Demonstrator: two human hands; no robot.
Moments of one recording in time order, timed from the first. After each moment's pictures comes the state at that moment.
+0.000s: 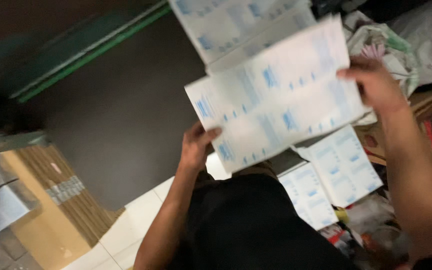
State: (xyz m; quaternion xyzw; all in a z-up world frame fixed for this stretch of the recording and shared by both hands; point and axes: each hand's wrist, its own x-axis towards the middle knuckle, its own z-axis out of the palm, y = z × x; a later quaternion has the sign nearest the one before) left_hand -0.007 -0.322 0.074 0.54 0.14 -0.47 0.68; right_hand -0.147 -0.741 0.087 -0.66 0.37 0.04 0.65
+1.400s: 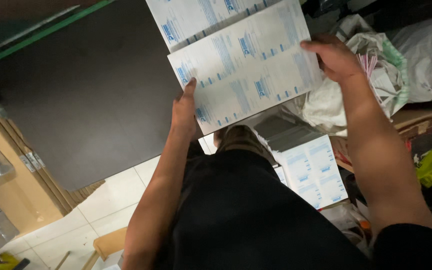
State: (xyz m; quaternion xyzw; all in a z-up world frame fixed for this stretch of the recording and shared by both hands) left_hand 0.021 -0.475 0.093 0.65 0.35 -0.39 0.56; right_hand -0.056 -0.839 0.011 -0.66 0.39 0.15 0.62
